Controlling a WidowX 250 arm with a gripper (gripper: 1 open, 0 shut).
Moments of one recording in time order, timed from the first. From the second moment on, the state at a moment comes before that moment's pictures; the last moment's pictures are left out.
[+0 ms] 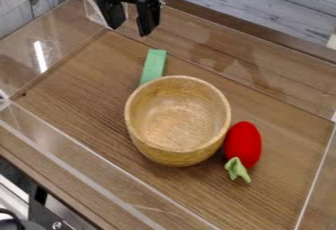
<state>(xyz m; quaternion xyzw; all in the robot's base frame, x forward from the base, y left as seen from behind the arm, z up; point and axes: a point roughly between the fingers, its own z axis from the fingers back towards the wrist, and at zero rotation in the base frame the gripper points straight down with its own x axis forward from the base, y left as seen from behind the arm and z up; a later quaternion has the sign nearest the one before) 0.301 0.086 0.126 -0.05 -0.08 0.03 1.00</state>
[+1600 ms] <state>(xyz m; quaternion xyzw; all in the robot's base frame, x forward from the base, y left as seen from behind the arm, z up) 0.305 0.115 0.156 -0.04 -0.09 0.08 0.99</state>
